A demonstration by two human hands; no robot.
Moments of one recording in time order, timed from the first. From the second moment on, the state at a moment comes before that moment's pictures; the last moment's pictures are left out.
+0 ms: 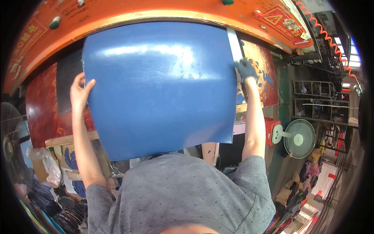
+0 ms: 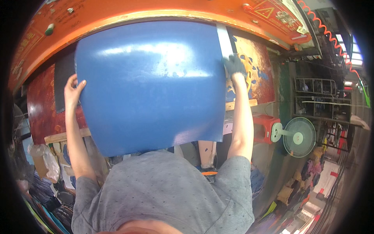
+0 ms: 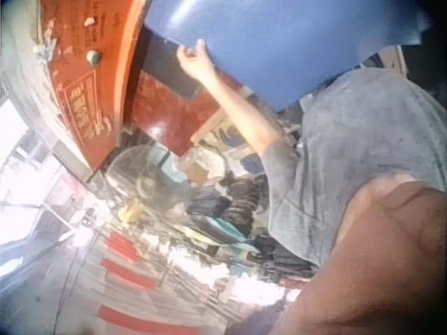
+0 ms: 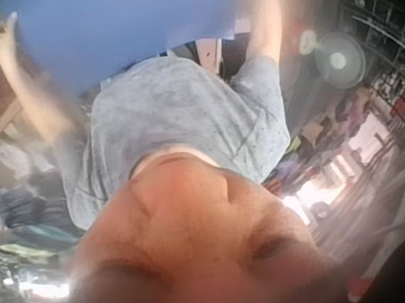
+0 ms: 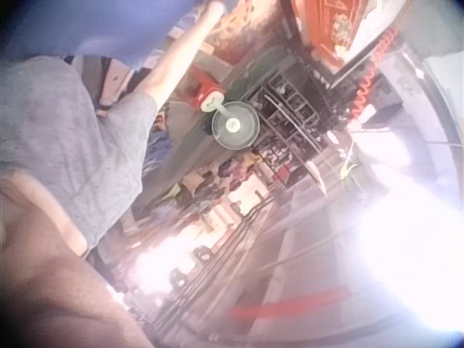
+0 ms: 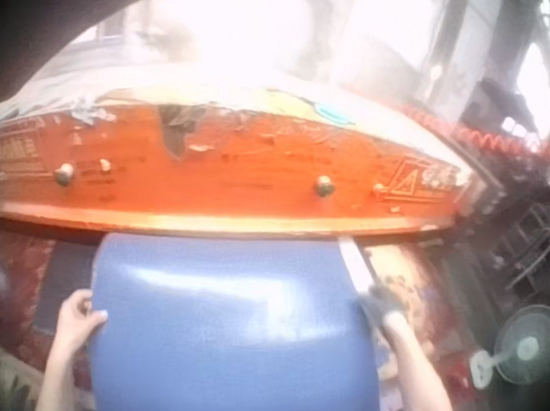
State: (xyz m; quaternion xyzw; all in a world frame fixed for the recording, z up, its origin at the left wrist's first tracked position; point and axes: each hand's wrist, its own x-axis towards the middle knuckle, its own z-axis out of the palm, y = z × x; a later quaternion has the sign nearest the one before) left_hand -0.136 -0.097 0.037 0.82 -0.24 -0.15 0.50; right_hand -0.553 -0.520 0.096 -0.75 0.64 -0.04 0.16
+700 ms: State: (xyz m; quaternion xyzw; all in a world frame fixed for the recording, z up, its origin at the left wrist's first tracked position) left_hand -0.152 -0.155 0.058 0.91 -0.26 0.04 0.32; right_hand -0.517 -0.548 0.109 -0.70 0.66 -0.10 0.23
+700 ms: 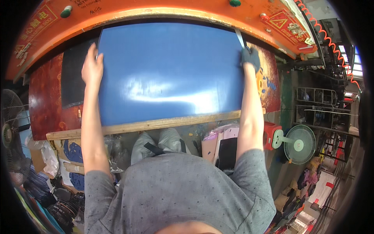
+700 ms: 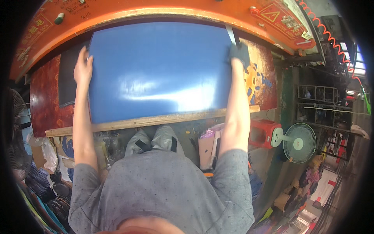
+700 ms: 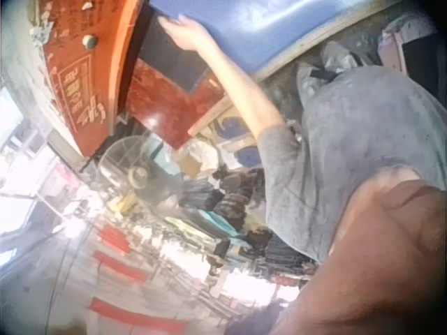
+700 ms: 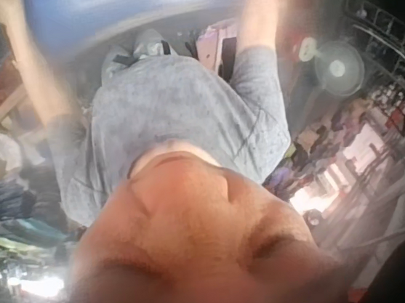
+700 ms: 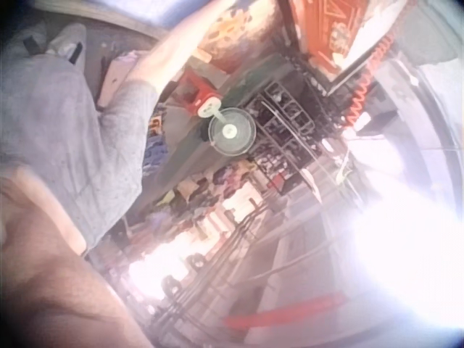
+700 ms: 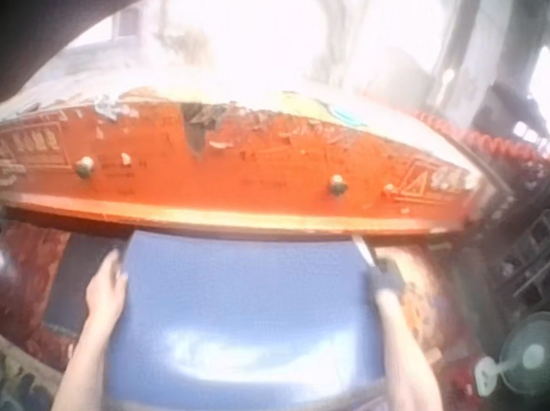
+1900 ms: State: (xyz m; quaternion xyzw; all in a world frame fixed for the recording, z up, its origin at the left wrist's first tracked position) left_hand -0.303 -0.216 0.043 0.85 -0.51 0.03 0.13; right_hand -0.647 -0.604 0.017 -0.69 0.71 -0.09 0.08
